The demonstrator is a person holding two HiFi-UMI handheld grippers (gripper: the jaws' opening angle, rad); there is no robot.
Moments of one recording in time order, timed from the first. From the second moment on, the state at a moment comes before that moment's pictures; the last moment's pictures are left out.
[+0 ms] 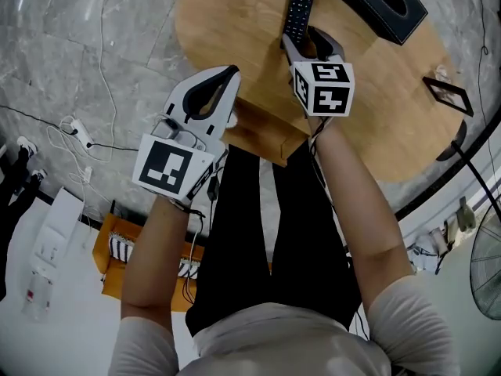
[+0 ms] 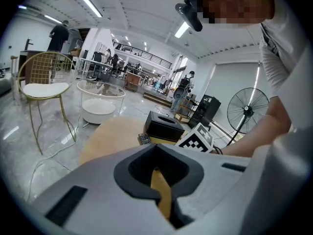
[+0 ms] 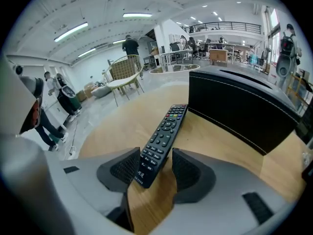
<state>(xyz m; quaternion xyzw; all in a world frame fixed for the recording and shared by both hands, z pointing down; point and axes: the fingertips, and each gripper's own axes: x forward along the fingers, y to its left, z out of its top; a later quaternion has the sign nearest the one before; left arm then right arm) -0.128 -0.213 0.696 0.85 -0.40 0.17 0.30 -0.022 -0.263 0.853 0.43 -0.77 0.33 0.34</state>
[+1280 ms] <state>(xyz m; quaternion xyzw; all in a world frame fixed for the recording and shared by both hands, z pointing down) -0.180 -0.146 0.654 0.85 -0.41 0.14 0.30 -0.076 -0.190 0.797 0.38 -0.81 0.24 0.37</state>
